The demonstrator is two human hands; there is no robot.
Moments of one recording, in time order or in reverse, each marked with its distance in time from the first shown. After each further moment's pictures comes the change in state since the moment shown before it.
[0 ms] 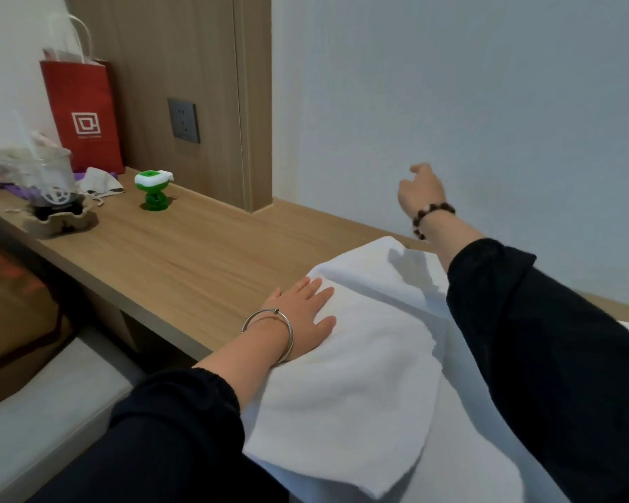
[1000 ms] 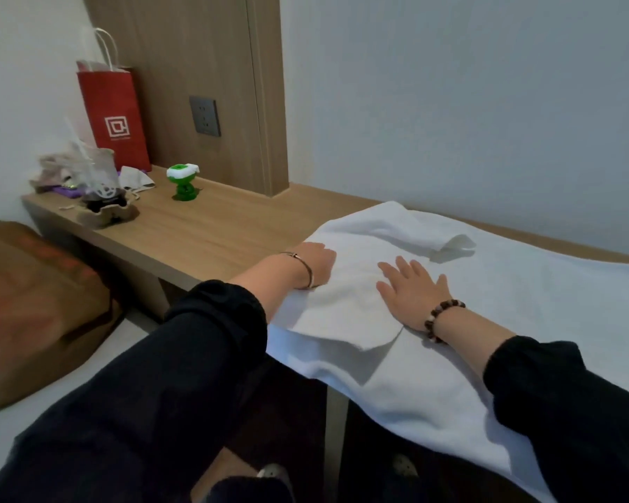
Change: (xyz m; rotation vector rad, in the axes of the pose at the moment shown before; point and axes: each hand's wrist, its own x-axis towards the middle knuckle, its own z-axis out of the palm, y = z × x) left_hand -0.006 -0.007 -0.041 0.152 -0.053 0.021; right_hand -0.194 0.069 0.028 -0.551 -0.551 -0.183
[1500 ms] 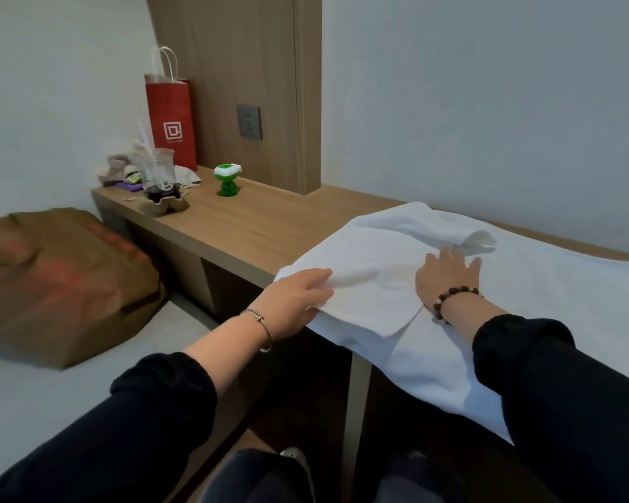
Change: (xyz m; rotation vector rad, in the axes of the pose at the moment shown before) left_hand -0.148 -0.020 0.043 -0.056 0.450 0.279; right_hand -0.013 -0.011 -0.009 -0.141 0.193 0.188
